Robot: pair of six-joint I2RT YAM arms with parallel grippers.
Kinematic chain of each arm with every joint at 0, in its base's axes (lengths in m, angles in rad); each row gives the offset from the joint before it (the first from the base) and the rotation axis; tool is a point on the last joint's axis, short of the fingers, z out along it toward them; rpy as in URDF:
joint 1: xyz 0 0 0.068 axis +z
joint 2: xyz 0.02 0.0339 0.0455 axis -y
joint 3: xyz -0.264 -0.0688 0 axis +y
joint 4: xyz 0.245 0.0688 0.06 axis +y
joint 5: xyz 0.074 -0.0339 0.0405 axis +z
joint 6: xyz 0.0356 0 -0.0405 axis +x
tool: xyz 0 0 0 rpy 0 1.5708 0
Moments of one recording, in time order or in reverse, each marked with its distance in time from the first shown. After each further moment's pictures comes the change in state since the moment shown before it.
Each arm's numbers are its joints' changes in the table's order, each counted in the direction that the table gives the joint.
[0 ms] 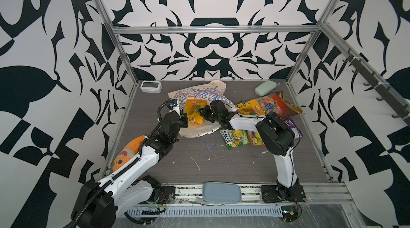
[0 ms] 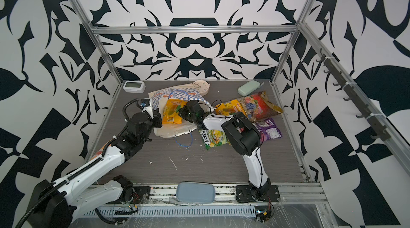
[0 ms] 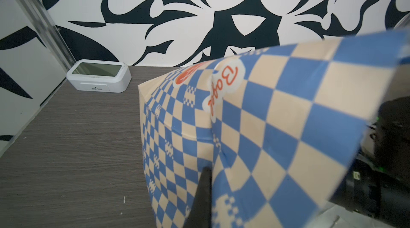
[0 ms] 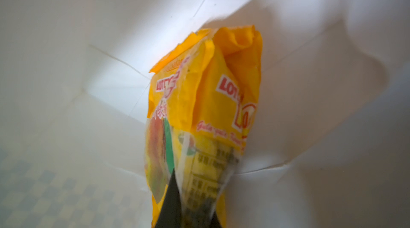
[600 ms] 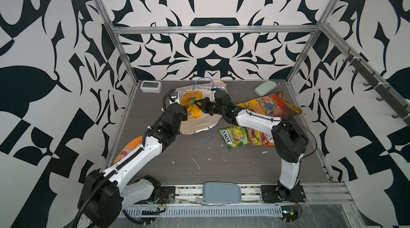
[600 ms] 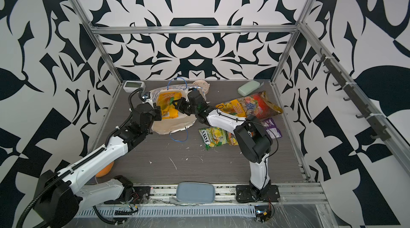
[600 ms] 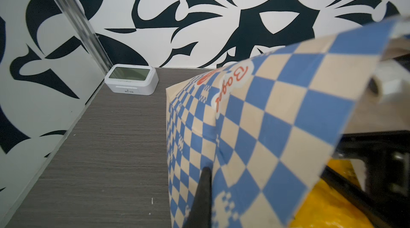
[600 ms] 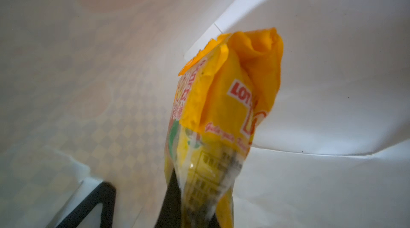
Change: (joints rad) left arm 0.030 -0.111 -0.181 0.155 0.116 0.024; right arm -0.003 0.178 -0.060 0.082 0.169 -0.046
